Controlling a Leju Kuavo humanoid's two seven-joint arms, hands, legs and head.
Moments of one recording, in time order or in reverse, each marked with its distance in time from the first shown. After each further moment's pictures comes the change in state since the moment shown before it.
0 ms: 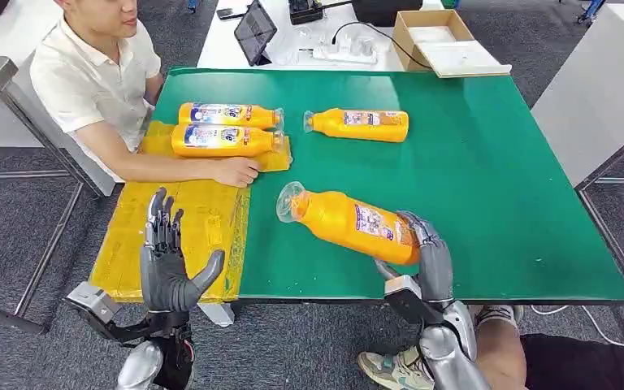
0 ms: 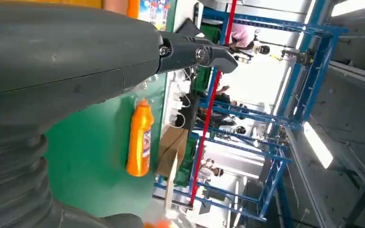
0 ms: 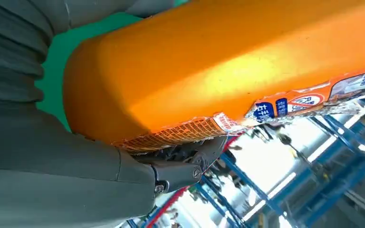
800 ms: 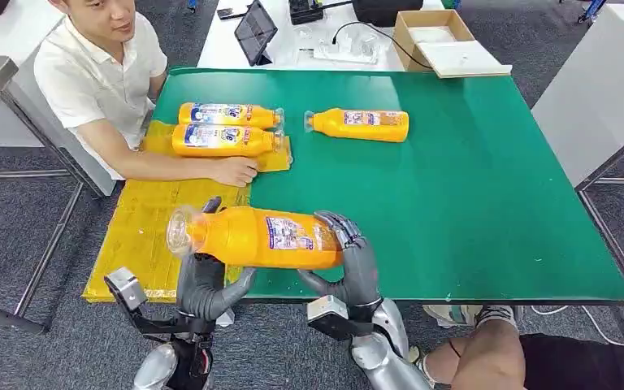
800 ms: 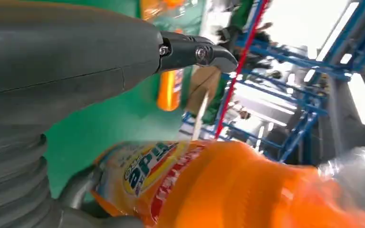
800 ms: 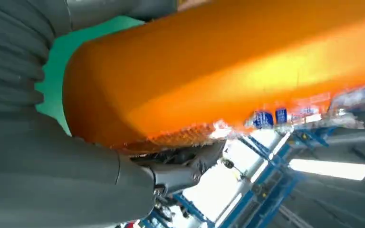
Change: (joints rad) left arm -0.021 -0.008 -0.083 0.070 0.140 -0.168 0.155; right arm -0.062 0.158 0.287 0.070 0.031 -0.082 -0.021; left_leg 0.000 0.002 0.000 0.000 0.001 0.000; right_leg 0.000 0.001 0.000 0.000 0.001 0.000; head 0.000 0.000
